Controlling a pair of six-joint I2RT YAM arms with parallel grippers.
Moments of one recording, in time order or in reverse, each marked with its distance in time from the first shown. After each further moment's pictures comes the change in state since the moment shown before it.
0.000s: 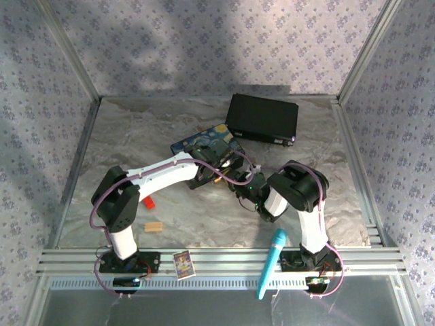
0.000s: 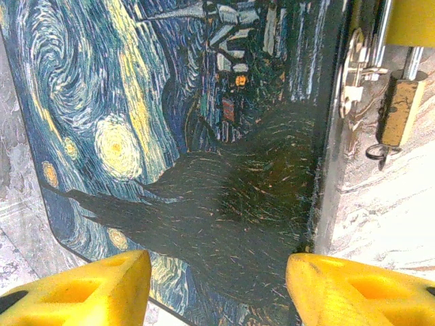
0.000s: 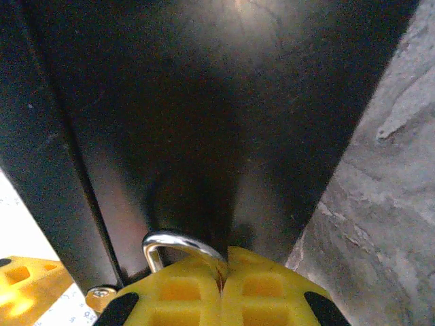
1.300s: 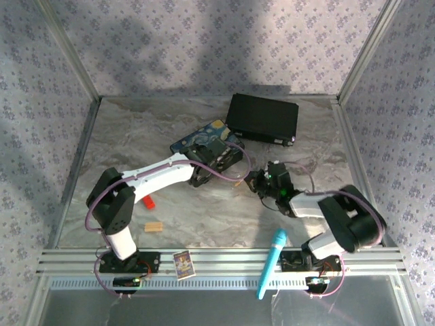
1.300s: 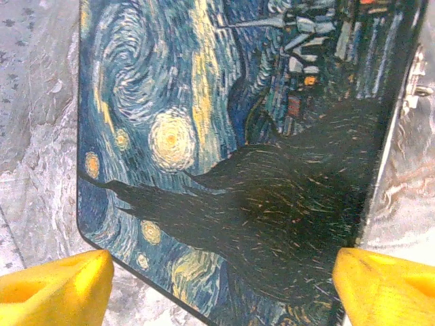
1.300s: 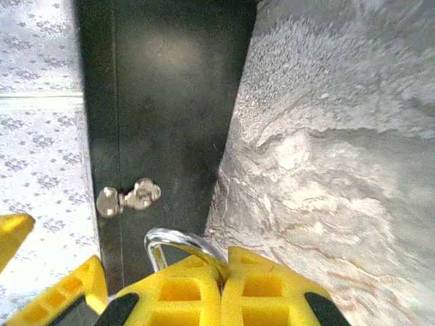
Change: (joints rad) left arm 0.016 -0.074 -0.053 0.154 -0.071 -0.154; right arm -0.207 -0.593 -0.078 -0.805 -0.208 -0.253
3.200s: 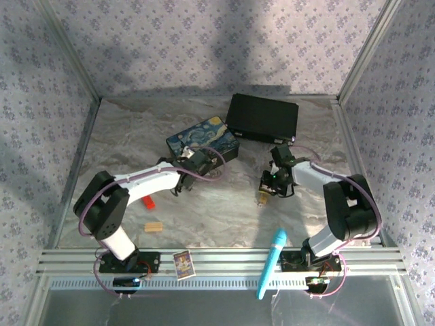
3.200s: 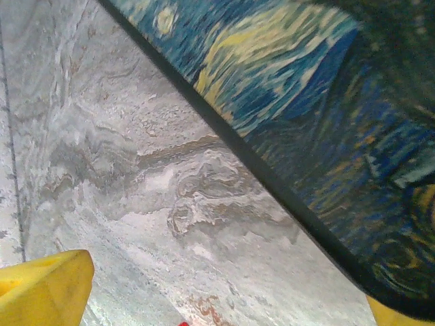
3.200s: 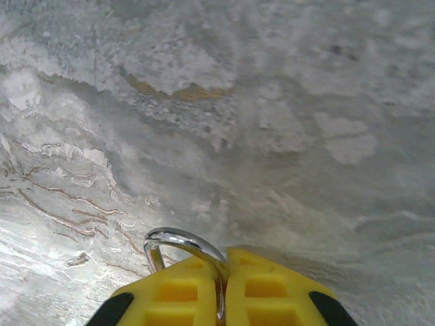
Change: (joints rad) left arm 0.114 -0.089 -0.281 0.021 -0.134 -0.401; right arm -0.165 0.151 0.449 -1.089 -0.032 -0.687
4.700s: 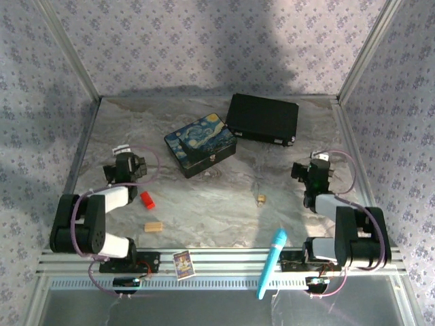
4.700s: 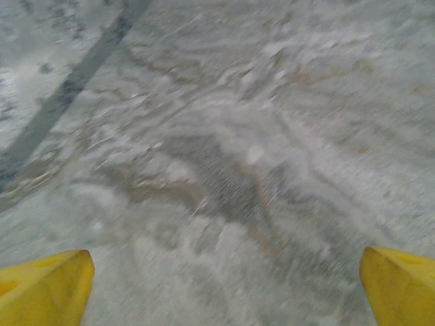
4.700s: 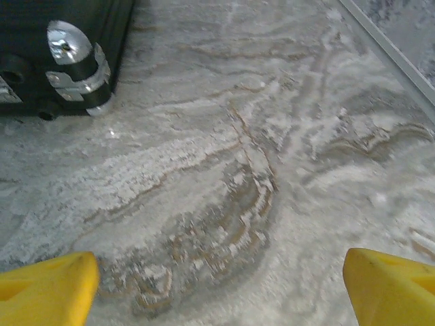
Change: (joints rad) left arm 0.729 -0.217 -0.588 1.122 0.323 0.185; right arm -0.360 -0.248 -0.477 0.982 0.505 -0.492
